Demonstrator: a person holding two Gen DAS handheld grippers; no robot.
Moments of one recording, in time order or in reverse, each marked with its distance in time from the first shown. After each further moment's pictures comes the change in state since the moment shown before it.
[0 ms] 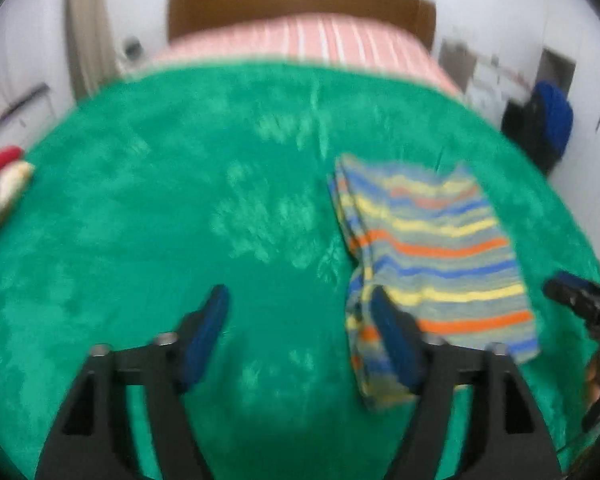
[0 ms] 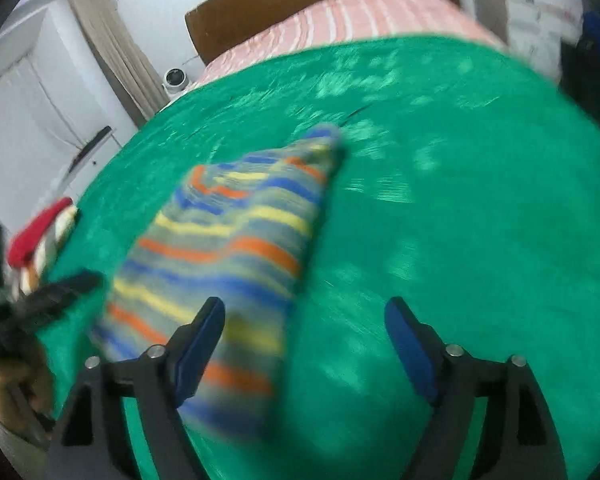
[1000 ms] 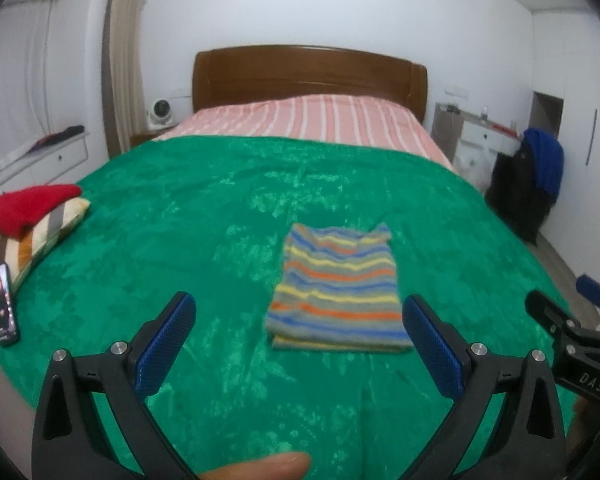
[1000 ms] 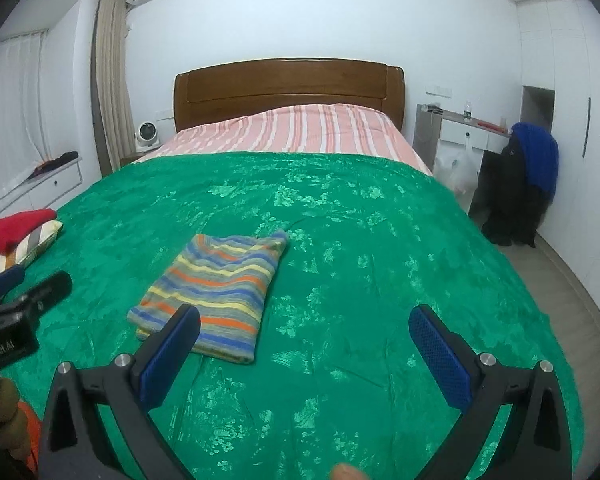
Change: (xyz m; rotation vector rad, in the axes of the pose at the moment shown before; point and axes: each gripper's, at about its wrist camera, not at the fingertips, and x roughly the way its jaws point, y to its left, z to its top) left arm -0.153 -0.081 -0.030 -0.025 -0.174 0.042; right arm -0.193 0.068 -0.046 -0.123 -0.324 -0.296
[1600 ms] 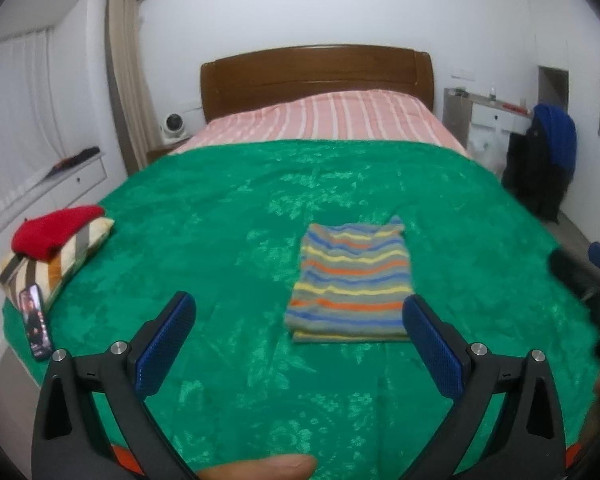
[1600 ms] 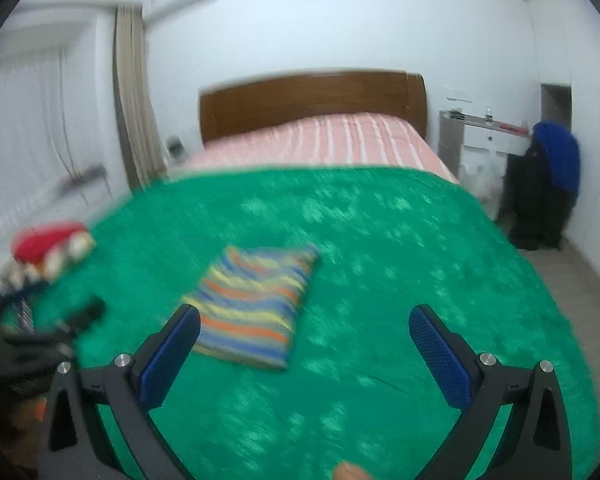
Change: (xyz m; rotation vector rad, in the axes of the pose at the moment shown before) left arm -0.022 -0.018 0.004 0.071 -0.012 0.094; right arm -0.027 -0.010 0.002 0.084 -0.095 0.165
